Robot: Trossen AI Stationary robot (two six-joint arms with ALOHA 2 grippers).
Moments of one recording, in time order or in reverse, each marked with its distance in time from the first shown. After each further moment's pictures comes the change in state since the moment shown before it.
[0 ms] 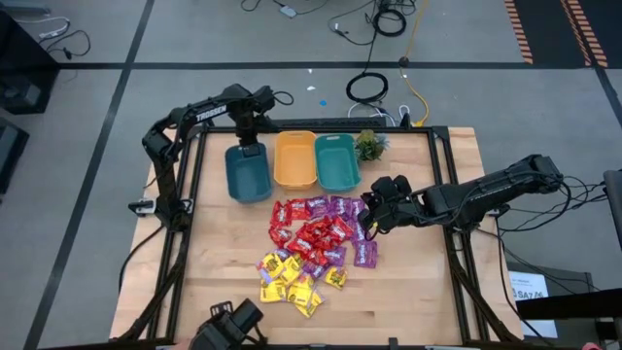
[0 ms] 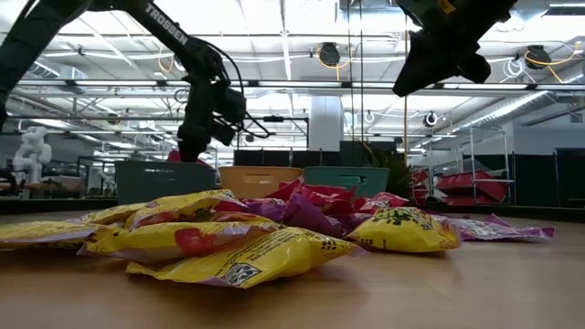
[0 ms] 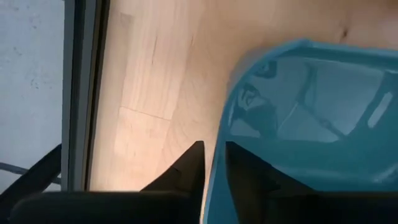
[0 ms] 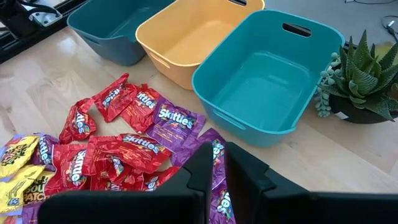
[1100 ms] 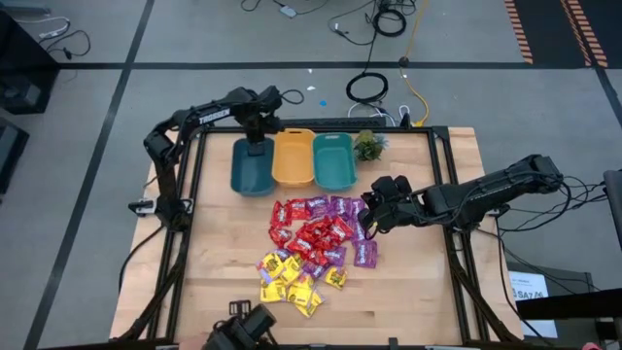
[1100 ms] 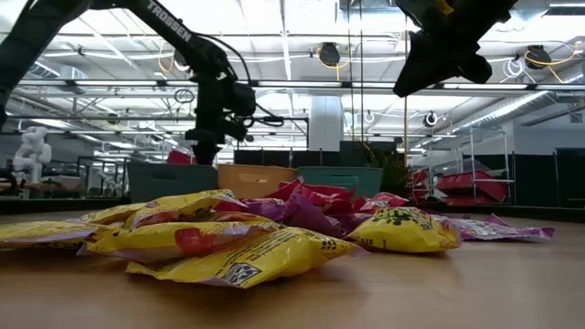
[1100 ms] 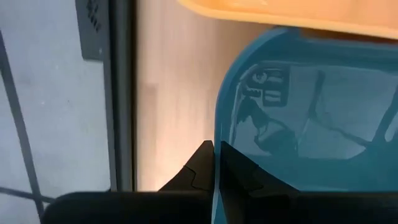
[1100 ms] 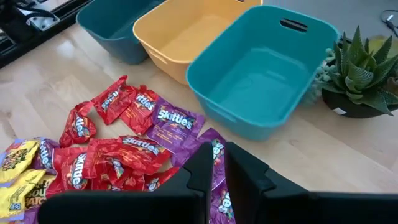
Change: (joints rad) left arm -0.061 0.000 0.000 0.144 -0.035 0.159; right arm 0.000 0.000 0.000 -0.006 0.000 0.030
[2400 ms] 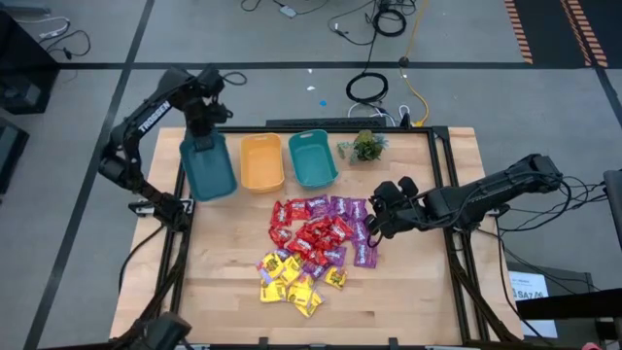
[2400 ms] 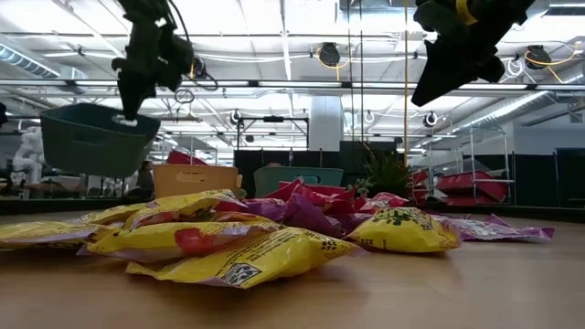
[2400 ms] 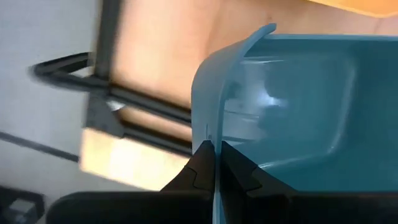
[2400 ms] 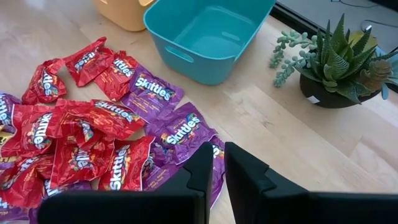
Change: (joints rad) left arm 0.278 -0.397 -0.042 -0.470 0.022 0.033; right arm 0.036 0.001 0.000 -0.143 0.004 -0.027
